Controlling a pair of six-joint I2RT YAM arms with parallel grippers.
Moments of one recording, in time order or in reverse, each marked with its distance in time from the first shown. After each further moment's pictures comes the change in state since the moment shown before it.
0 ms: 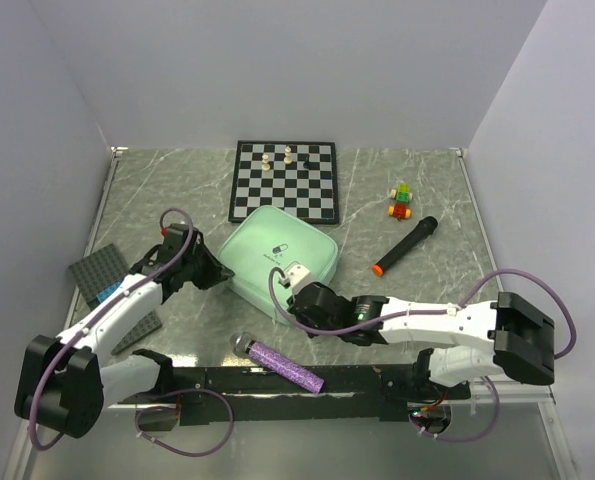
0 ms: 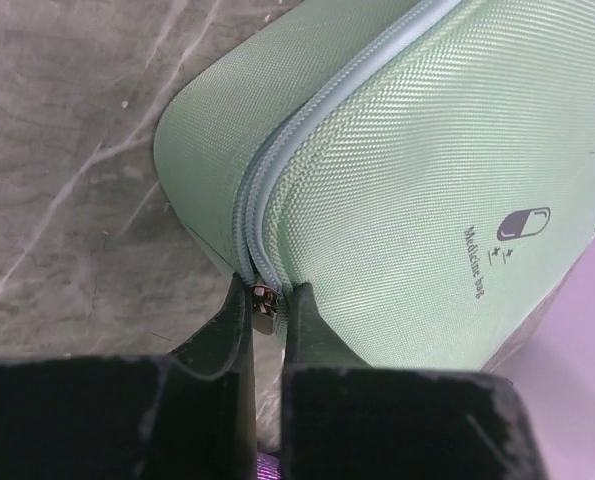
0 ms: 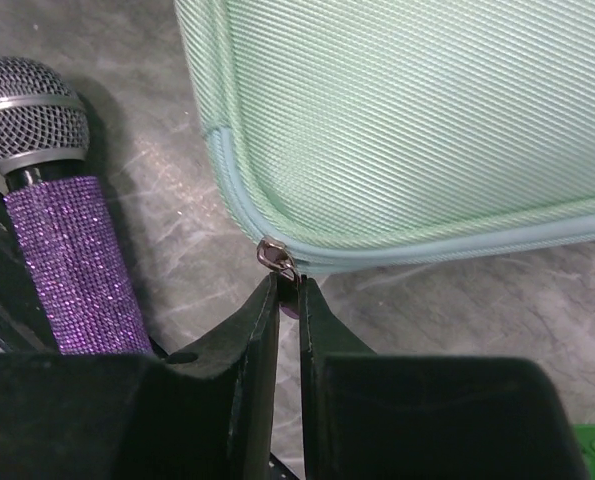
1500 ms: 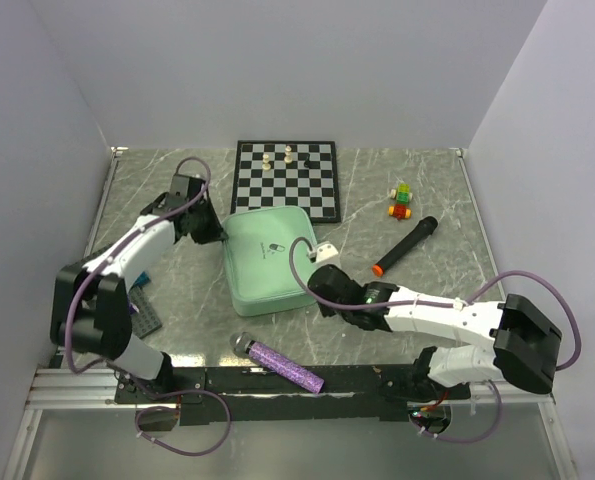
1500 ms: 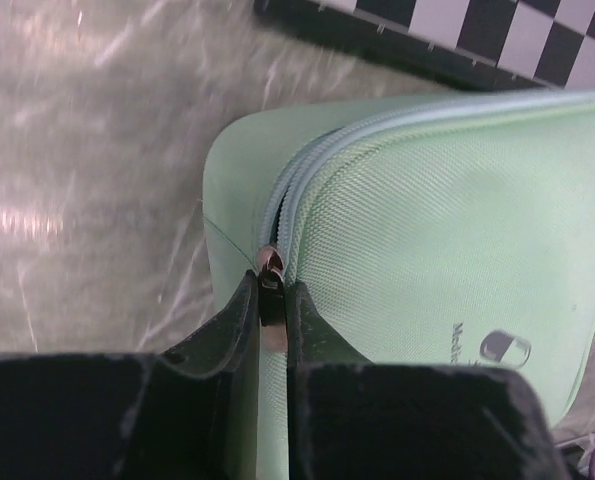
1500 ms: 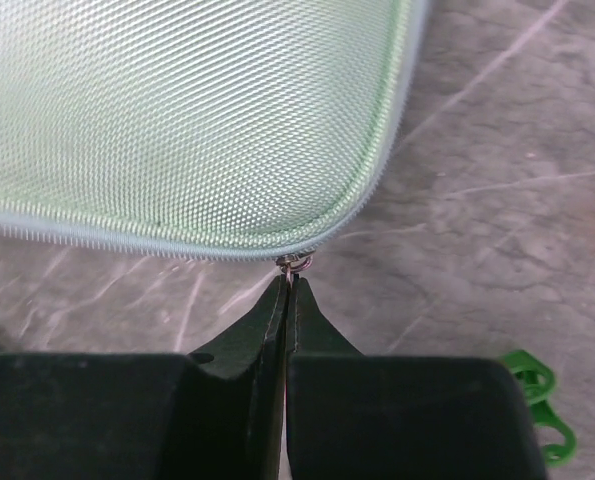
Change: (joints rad) left arm 0.089 0.364 0.407 -0.099 -0.009 0.371; right arm -0.194 -0.035 -0.020 -0.085 0.126 0.117
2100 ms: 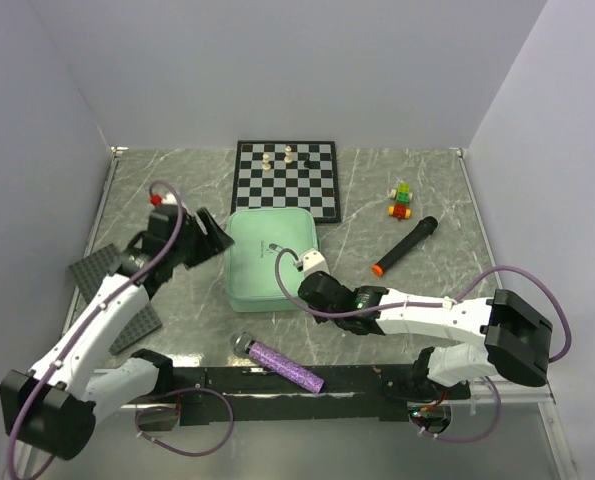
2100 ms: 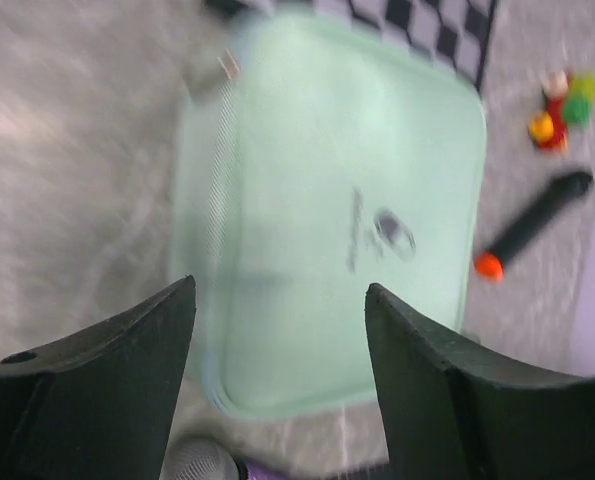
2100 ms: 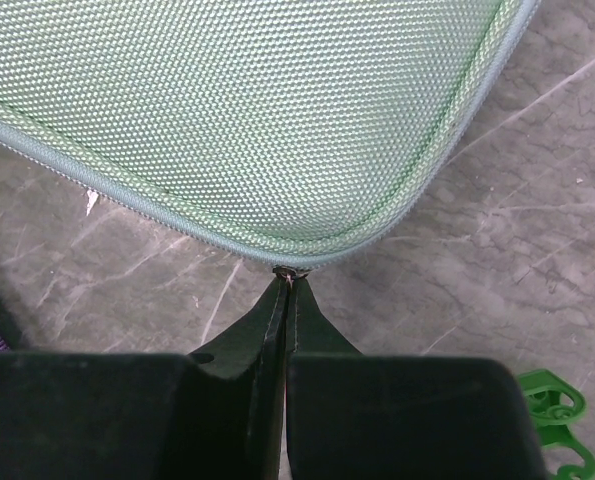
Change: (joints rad) left arm -0.065 -0.427 -0.143 -0.040 -0.103 -0.141; right arm 0.093 0.056 0.021 0.027 0.003 -0.054
